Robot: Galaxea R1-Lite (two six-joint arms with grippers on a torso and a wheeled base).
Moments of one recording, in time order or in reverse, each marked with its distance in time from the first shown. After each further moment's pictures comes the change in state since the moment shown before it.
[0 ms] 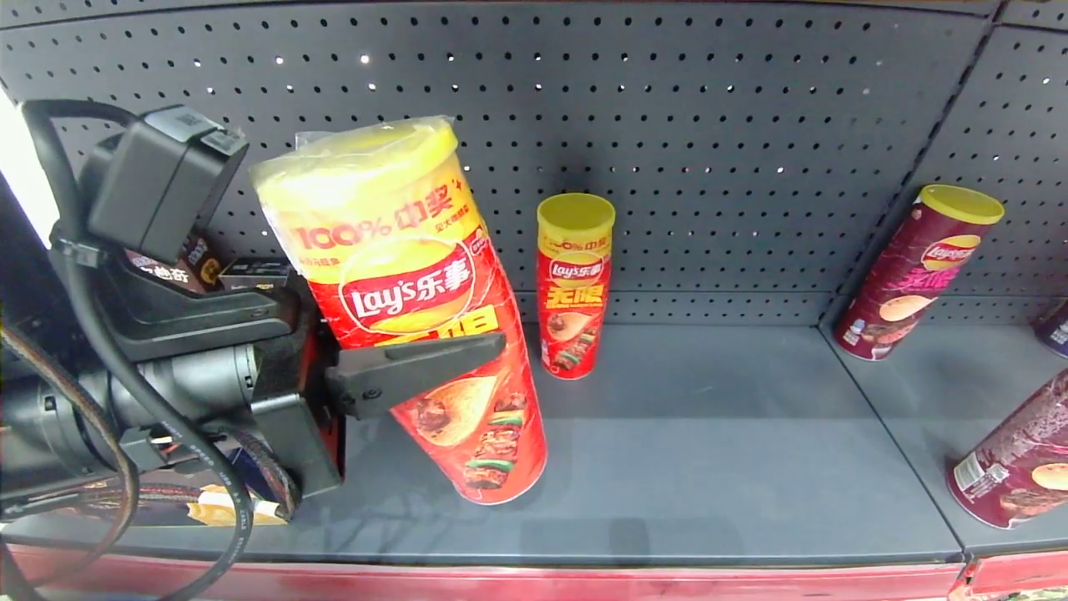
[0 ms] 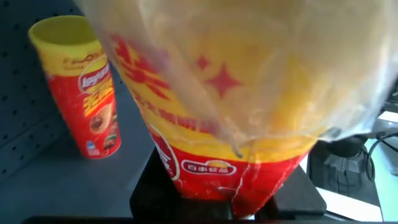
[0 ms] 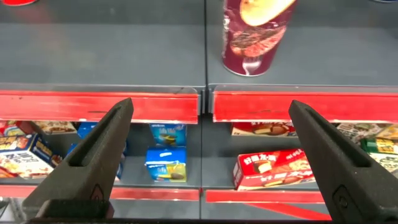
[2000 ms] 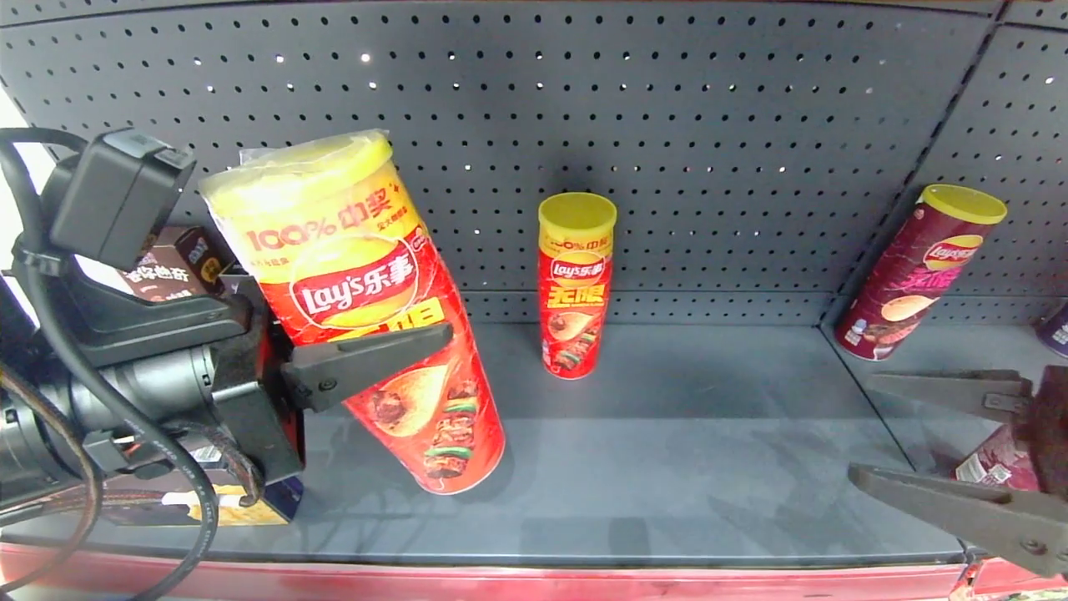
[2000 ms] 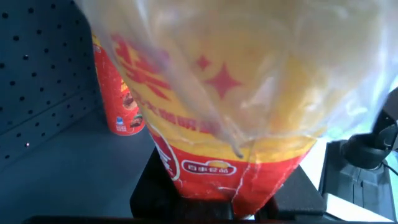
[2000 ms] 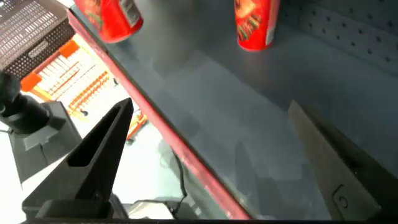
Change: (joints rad) left arm 0.092 -0.042 0.062 -0.020 0.030 -0.044; right arm 0.552 1.047 -0.705 -0.136 0.324 -0.034
